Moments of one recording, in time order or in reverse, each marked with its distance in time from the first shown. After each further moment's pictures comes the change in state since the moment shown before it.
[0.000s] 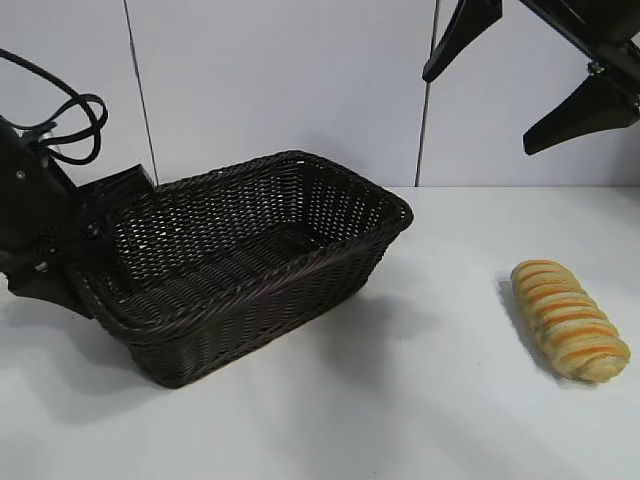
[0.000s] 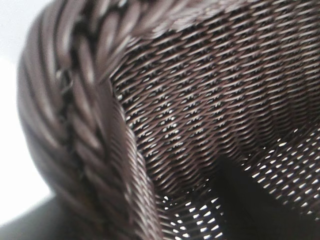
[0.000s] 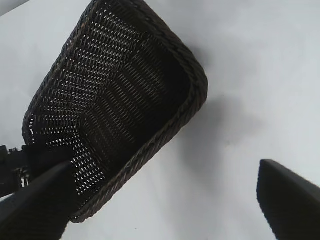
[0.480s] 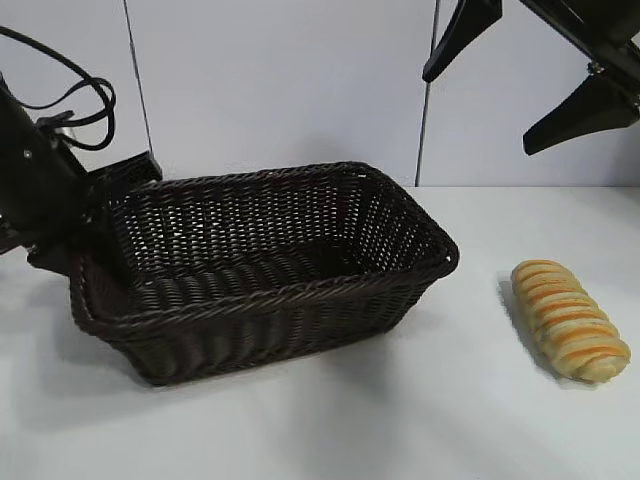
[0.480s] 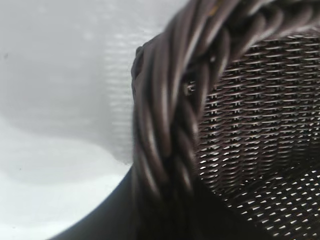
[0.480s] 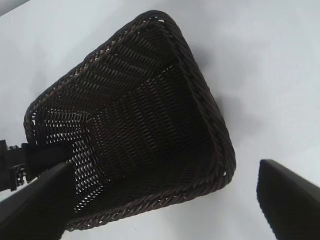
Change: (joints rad) left arm 0.036 0.010 -0.273 0.092 0.320 0.191; right arm 0.000 0.000 0.000 0.000 0.000 0.000
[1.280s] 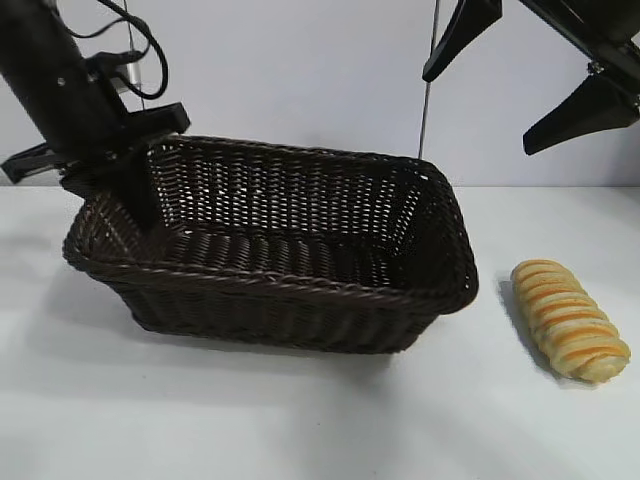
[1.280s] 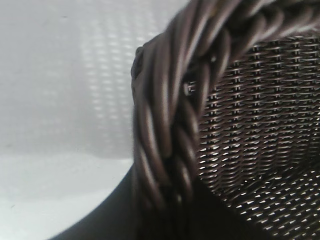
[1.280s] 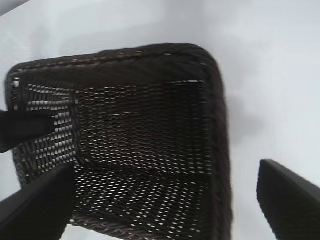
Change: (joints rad) left arm -0.060 0.249 -0.245 0.045 0.083 0.027; right arm 0.000 0.000 0.000 0.002 0.000 0.000
